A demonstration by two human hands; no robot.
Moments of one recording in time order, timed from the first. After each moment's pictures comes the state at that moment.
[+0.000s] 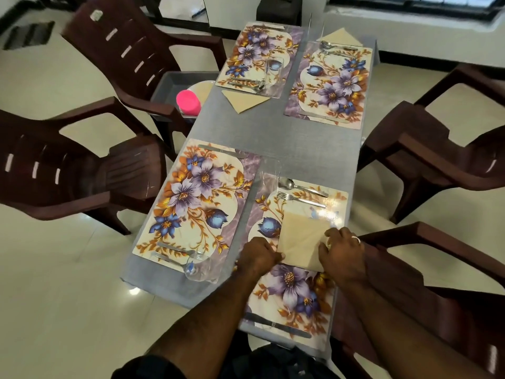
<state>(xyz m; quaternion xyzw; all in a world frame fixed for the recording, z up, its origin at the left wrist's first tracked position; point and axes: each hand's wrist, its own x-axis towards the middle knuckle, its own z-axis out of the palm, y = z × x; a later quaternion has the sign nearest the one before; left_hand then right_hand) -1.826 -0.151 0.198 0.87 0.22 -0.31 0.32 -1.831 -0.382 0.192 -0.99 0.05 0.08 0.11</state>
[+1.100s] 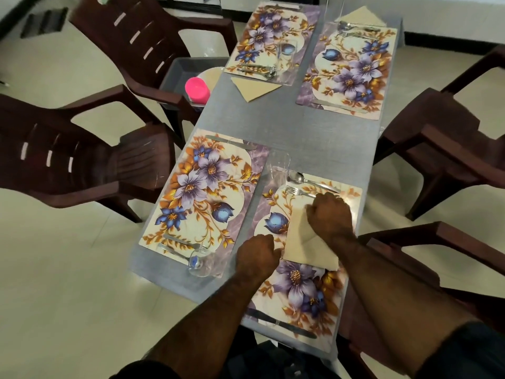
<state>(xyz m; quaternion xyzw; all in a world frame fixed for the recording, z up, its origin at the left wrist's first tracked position) -1.839 -0.140 0.190 0.97 0.06 -0.19 0.13 -1.733 -0.335 0.197 -0.99 -0.04 0.08 0.08</state>
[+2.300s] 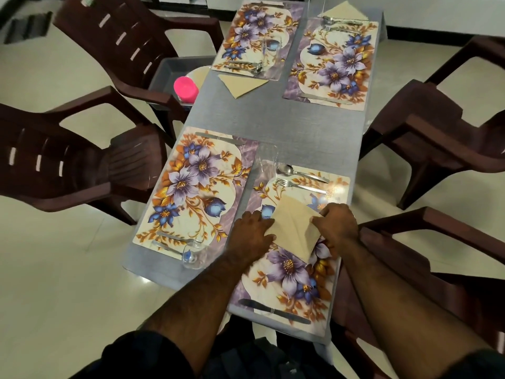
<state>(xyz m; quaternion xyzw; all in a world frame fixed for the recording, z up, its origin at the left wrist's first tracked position) -1.815 -0.130 0.200 0.97 -0.09 -0.18 0.12 -1.772 -0.372 0.201 -0.94 0.17 0.17 0.23</state>
